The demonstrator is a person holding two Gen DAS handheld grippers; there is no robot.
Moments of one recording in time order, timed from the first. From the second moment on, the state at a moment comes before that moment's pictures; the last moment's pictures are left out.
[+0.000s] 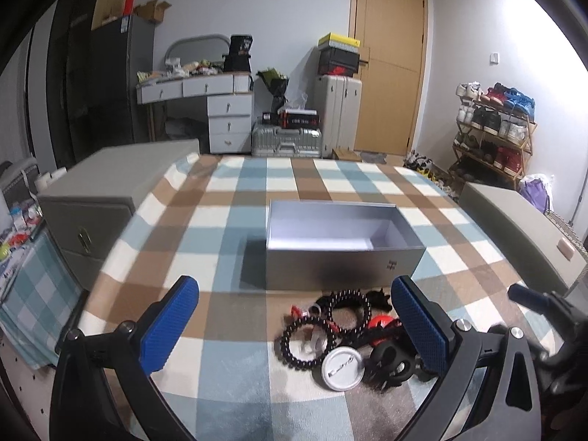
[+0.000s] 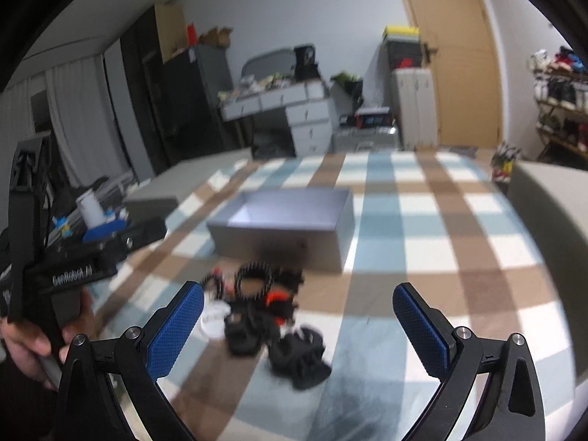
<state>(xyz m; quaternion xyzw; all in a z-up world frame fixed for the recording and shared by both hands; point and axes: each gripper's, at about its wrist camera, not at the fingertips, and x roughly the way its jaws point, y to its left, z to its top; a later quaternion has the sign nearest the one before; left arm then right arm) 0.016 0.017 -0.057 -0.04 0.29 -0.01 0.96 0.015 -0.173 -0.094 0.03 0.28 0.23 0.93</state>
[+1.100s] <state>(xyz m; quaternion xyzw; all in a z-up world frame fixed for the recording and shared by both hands) 0.012 0.012 -0.083 -0.05 0.31 -0.11 0.94 0.031 -0.183 -0.146 0.07 0.36 0.27 0.89</state>
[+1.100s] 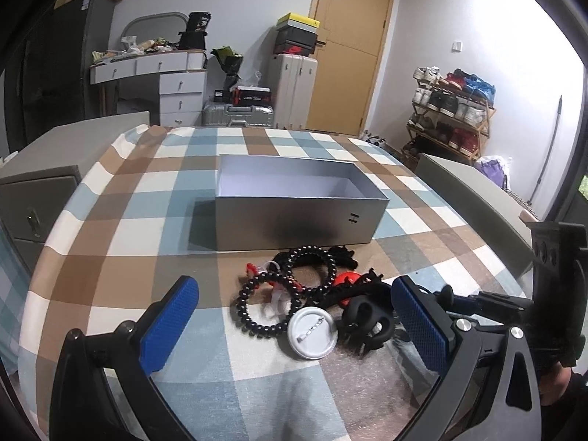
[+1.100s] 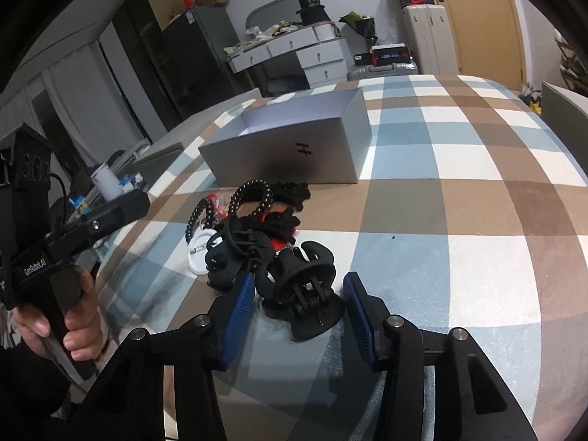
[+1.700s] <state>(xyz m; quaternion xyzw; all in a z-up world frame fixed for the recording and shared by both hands) 0.032 -0.043 -0.095 0.01 0.40 -0.20 0.90 0.019 -0.219 -0.137 0.10 0.33 0.25 0.90</state>
